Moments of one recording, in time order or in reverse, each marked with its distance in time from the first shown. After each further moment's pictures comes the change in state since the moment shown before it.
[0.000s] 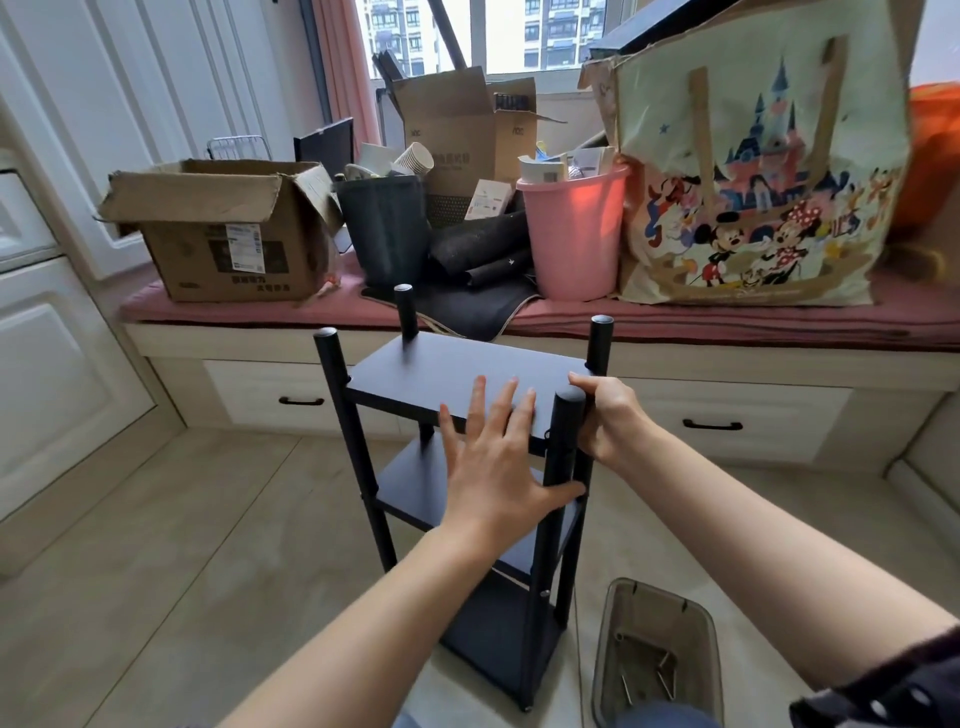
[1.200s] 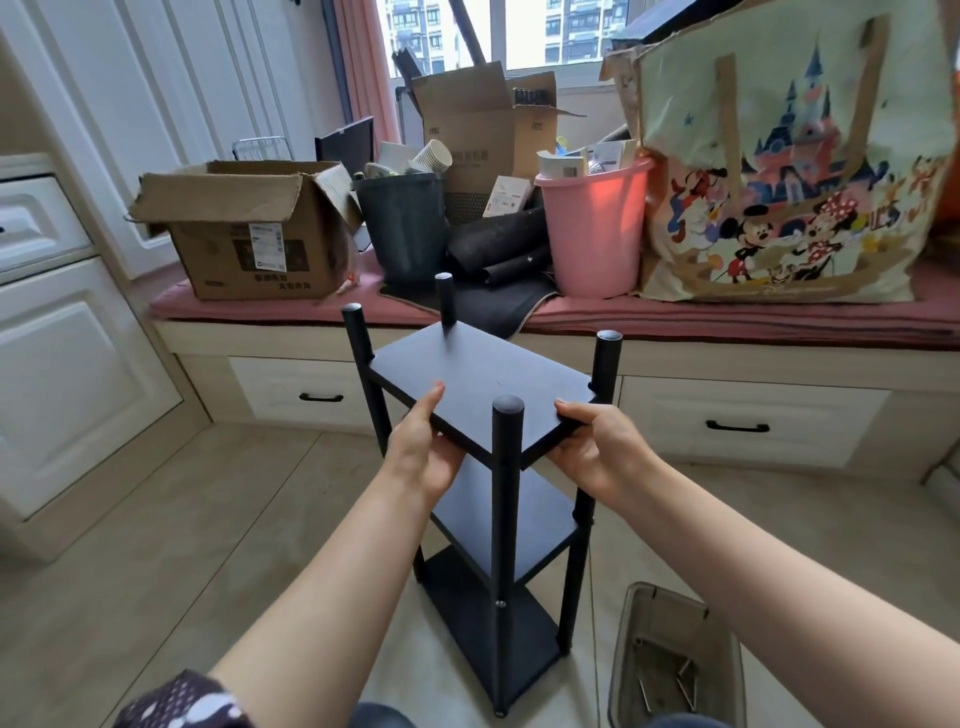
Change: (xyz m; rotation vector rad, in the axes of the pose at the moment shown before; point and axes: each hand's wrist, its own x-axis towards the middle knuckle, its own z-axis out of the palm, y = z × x) left_hand 0.030 -0.066 -0.022 -1.958 0.122 -0.840; right_hand -0.012 0.032 0.005 0.266 -0.196 0.074
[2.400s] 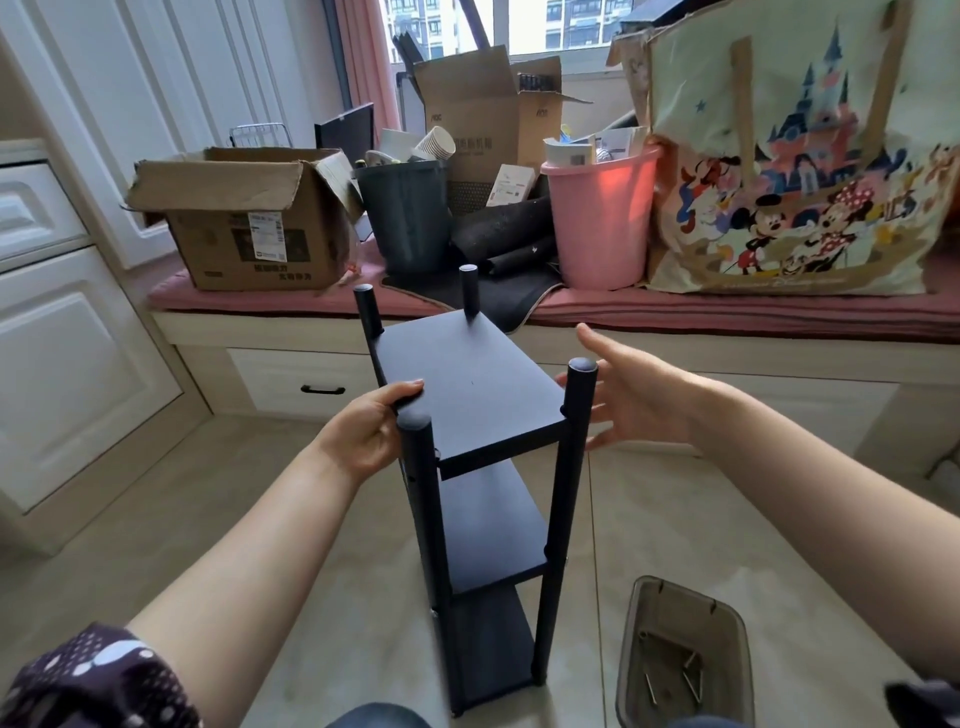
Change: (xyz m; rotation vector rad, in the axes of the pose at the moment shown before) left_hand -0.005 0.065 -0.027 0.377 -0.137 -0.147; right_hand 0.007 -0.067 0.005 -0.847 -0.133 0.187
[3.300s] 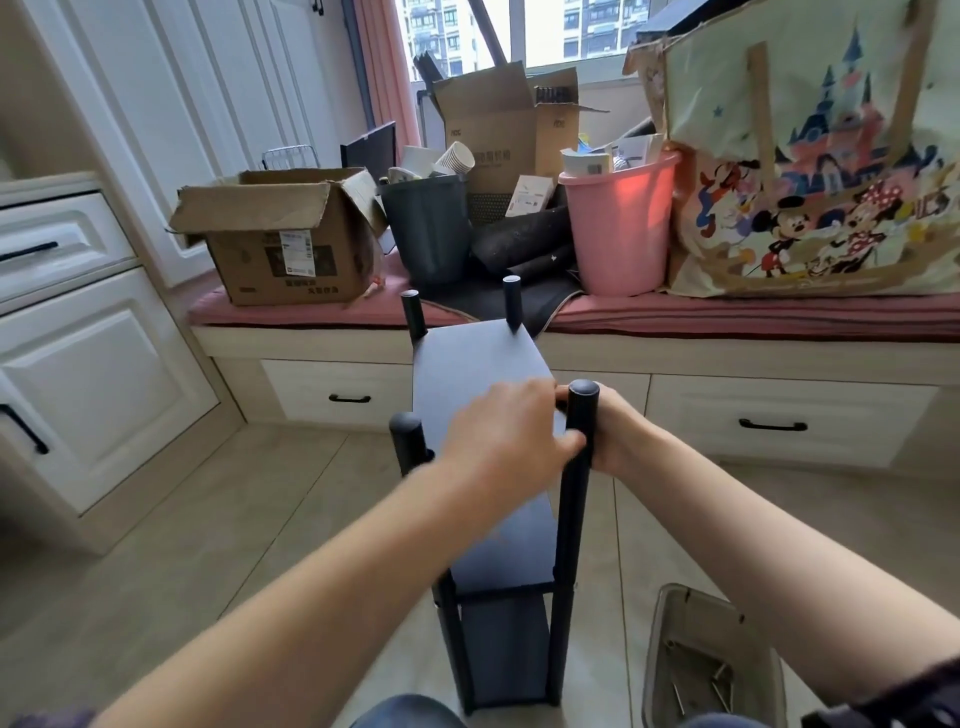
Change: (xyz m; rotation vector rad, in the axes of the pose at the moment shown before) left_hand -0.065 -0.021 0.114 1.665 0.179 0.529; right_hand 0.022 0.022 0.065 0.384 0.166 -0.130
